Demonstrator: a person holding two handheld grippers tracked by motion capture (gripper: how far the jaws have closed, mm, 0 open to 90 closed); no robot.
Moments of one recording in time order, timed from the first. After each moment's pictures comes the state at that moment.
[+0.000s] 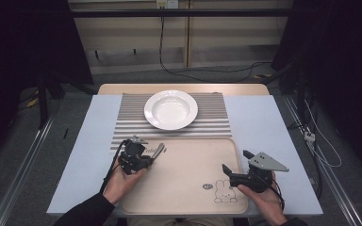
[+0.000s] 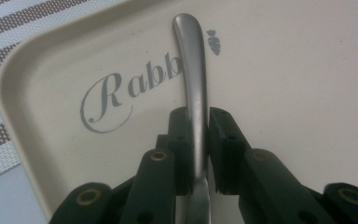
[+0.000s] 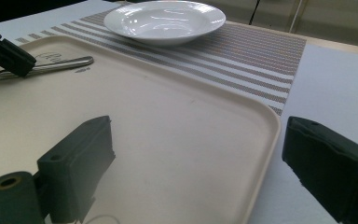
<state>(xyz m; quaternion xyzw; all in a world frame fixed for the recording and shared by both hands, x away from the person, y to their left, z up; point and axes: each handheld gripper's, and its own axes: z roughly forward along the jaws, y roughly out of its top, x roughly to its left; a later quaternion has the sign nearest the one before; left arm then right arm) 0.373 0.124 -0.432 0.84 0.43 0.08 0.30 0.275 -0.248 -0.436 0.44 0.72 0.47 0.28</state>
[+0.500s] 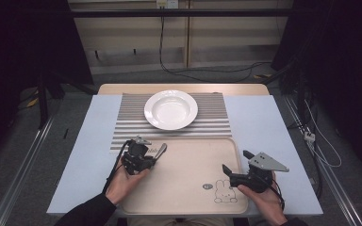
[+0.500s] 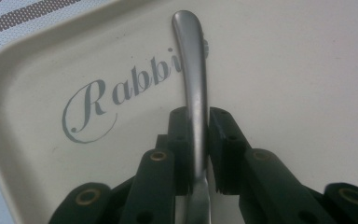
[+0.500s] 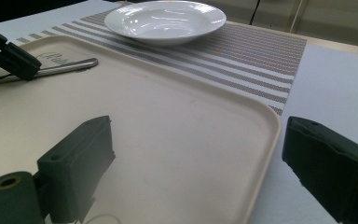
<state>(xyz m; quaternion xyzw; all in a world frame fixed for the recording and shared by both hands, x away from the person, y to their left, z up) 0.373 0.118 -0.435 0.86 0.41 0.08 0.30 0.274 -0.248 -0.436 0.44 0.72 0.47 0.28</state>
